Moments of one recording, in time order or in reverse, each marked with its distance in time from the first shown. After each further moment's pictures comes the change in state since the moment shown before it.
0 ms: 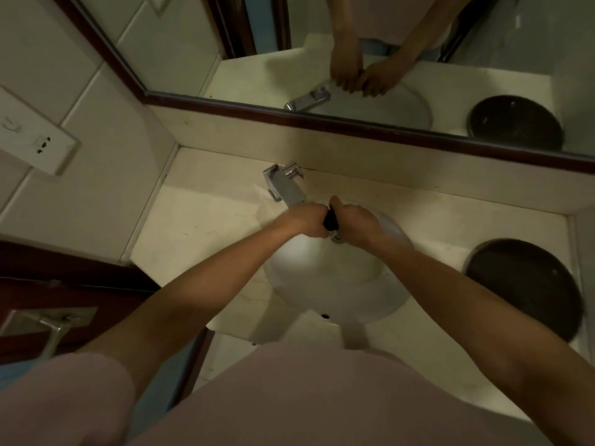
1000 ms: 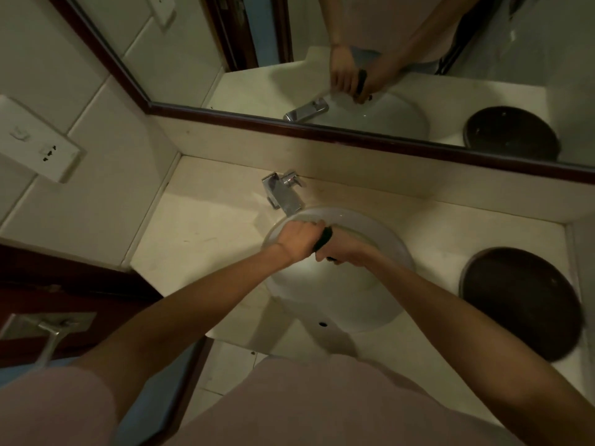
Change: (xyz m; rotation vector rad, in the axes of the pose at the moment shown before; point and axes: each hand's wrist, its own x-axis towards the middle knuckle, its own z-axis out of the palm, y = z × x) left_hand -0.017 -0.013 0.040 0.308 0.367 0.164; right_hand -0.021 -0.034 -0.008 0.826 -0.402 0.346
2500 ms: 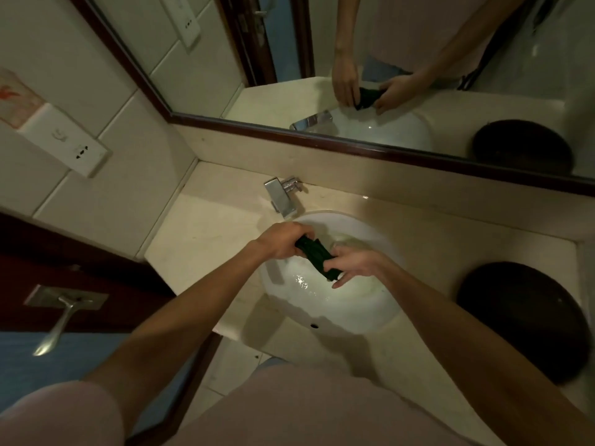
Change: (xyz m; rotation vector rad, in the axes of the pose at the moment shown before) left_hand -0.016 -0.006 -0.011 -0.318 -0.066 0.006; right_hand -0.020 0.050 -0.030 0.088 -0.374 0.012
